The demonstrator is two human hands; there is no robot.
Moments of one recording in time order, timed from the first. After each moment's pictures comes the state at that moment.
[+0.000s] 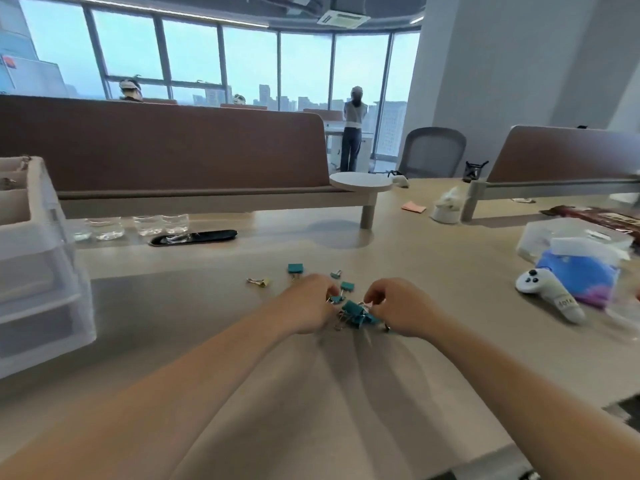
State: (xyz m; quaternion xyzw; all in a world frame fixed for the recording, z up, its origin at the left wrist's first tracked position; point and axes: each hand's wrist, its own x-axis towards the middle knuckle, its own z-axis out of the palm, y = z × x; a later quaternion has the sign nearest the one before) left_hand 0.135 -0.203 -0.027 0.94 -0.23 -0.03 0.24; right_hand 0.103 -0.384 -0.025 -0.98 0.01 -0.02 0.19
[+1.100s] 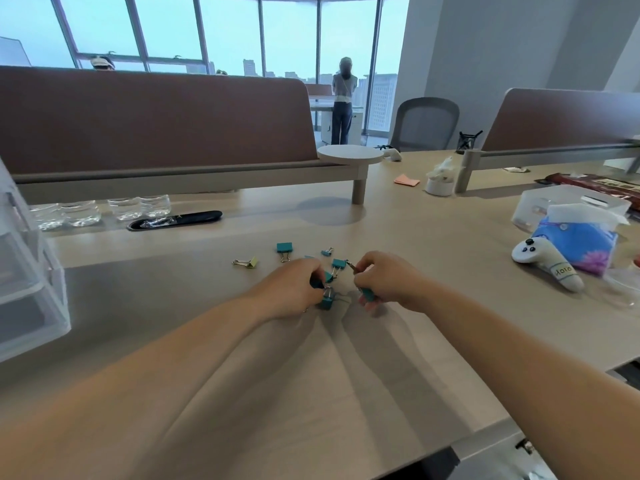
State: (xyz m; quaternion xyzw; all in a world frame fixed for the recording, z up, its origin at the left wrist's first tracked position) left_hand 0.157 -0.203 -0.052 0.93 -0.28 -0.02 0.25; right_hand 0.120 -0.387 -0.038 -0.88 0.11 0.04 0.46
